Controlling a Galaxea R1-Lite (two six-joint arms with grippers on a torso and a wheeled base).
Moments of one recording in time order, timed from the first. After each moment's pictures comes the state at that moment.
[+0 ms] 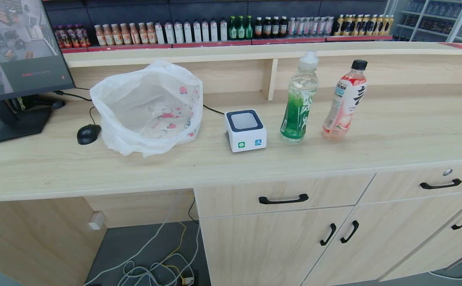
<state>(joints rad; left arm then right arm) 0.00 0.00 0.00 0.00 0.00 0.00 0.01 0.29 -0.29 0.07 0.23 -0.18</state>
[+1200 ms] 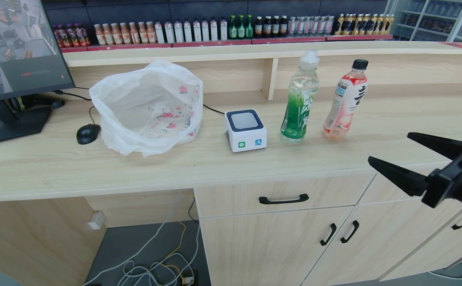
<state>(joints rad) 0.00 0.00 0.00 0.00 0.00 0.00 0.21 1.26 -0.46 -0.82 0.23 -0.21</state>
